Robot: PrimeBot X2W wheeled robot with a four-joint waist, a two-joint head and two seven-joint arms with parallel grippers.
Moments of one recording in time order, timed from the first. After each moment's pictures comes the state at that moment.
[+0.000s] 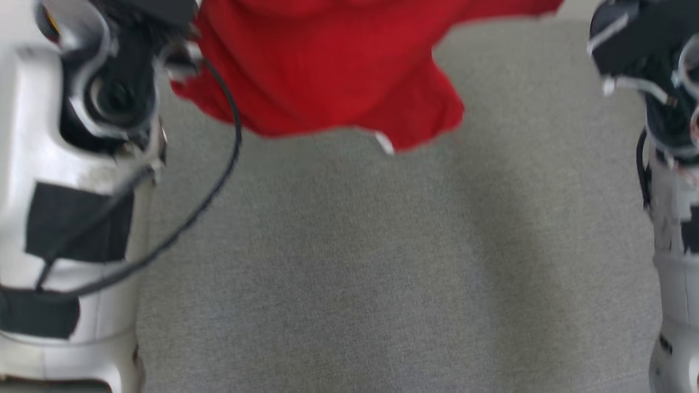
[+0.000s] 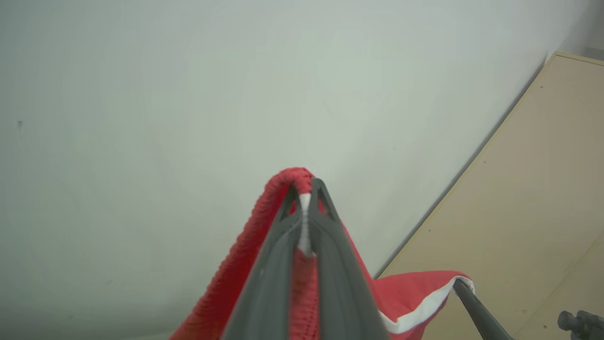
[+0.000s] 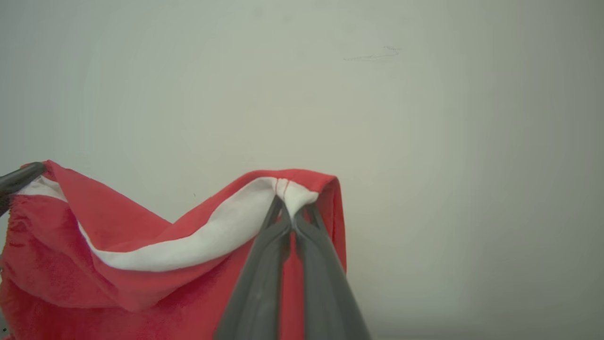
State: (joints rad) left arm -1.07 0.12 -0.15 0.23 -0.99 0.01 0.23; right arm -0.94 -0.23 0.09 0.09 0.51 0.13 0.35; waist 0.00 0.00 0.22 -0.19
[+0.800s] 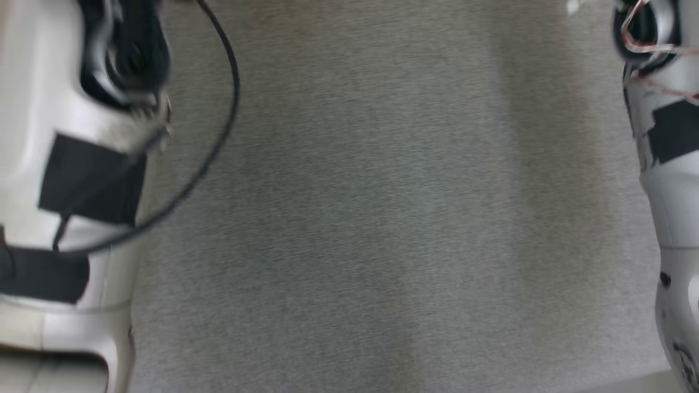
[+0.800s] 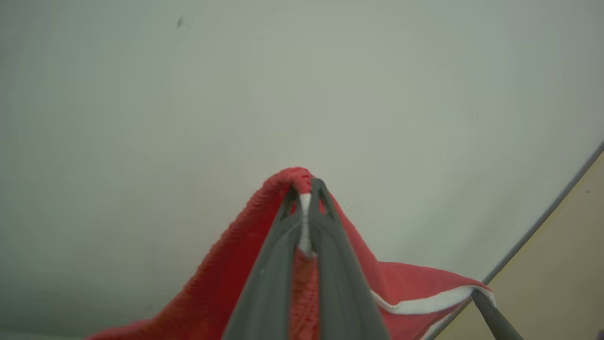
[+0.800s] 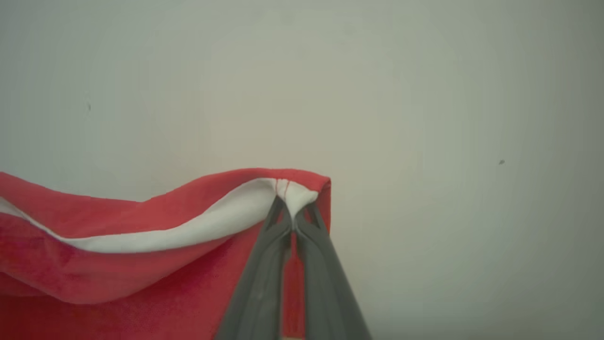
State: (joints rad) left arm -1.24 0.13 -0.22 0.43 -0.89 -0.12 -0.22; right arm -1.28 -0.19 0.19 0.57 0.31 0.13 -0.20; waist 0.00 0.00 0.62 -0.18
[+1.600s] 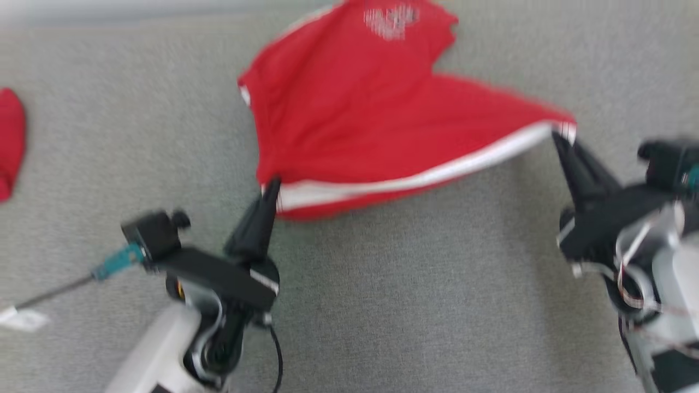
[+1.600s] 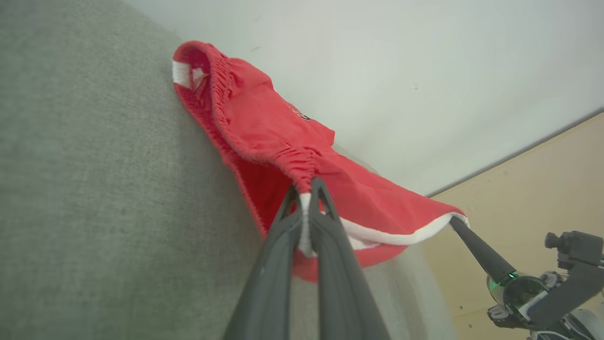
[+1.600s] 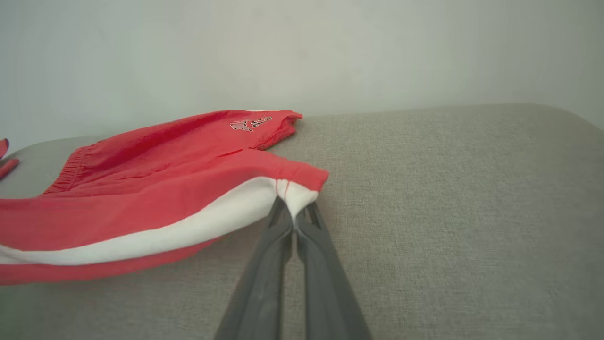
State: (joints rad) left arm -0.52 0.26 -0.53 0.28 -1.17 -0.13 -0.15; right arm -0.49 -0.32 0.14 0.19 0.50 0.13 0.20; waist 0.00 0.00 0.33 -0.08
